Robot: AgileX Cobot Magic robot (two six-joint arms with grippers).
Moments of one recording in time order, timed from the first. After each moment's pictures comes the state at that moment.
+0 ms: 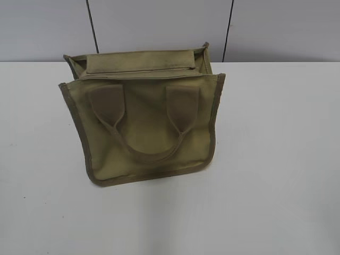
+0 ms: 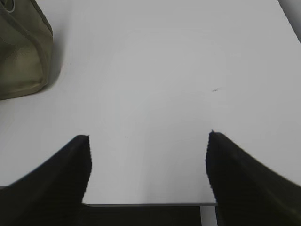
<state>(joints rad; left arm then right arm) 0.01 -0.01 -0.54 -0.09 1.05 0.05 -0.04 0.00 -0.46 0.12 1.09 -0.05</state>
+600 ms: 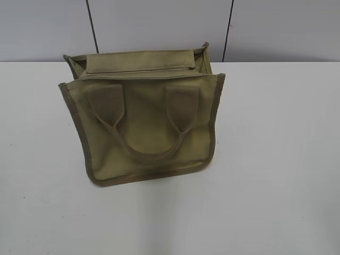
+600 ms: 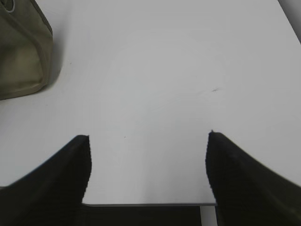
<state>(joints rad) 0.01 -0.01 -0.54 -0.09 1.05 0.05 -0.04 0.00 -0.46 0.12 1.09 -0.05</state>
